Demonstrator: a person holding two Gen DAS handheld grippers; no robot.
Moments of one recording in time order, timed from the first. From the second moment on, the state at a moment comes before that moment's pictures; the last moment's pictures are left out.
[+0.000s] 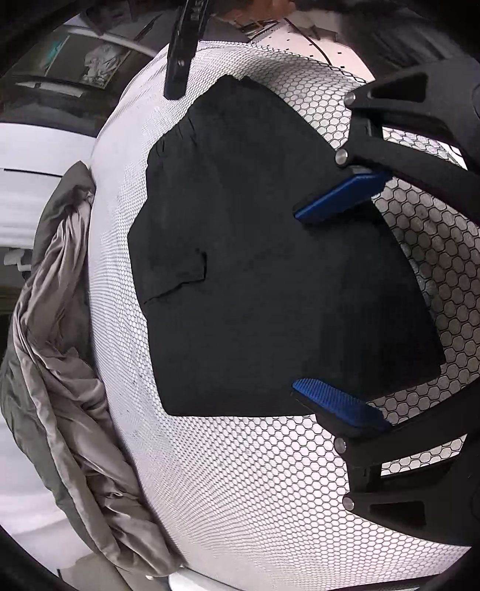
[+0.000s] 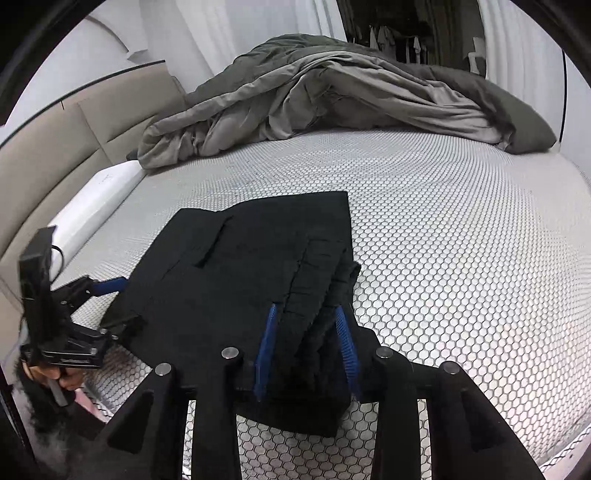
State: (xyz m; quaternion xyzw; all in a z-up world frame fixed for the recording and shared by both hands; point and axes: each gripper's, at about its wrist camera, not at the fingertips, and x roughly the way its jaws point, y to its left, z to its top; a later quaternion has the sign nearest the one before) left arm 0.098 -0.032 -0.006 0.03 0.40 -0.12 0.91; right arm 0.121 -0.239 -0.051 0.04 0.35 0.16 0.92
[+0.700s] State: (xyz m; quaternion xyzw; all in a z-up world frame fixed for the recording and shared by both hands) left arm 0.101 -0.025 -0.014 0.04 0.41 -0.20 0.89; right arm 0.127 -0.180 -0.090 -0.12 0.36 0.21 0.90
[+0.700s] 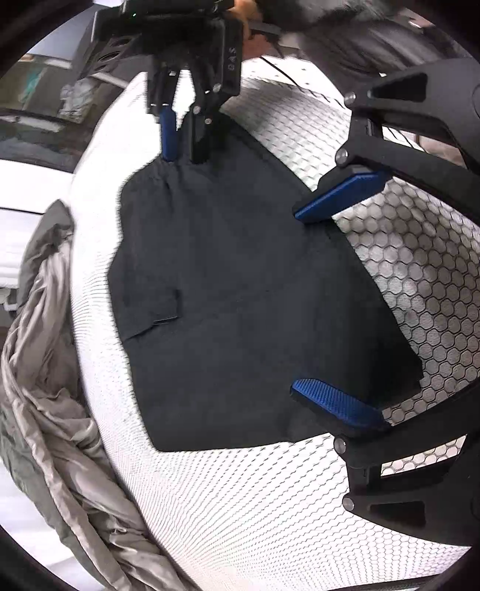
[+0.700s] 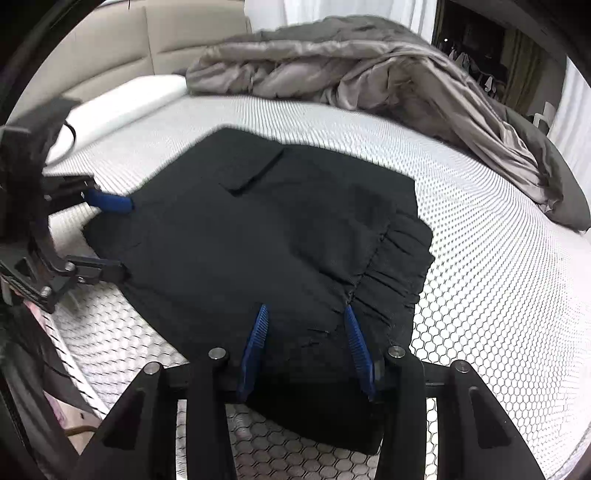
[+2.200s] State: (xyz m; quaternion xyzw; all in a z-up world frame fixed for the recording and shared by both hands) left arm 0.184 0.000 -0.010 -0.06 0.44 -0.11 0.89; right arm 0.225 -0.120 -0.095 -0.01 0.40 0.18 0.90
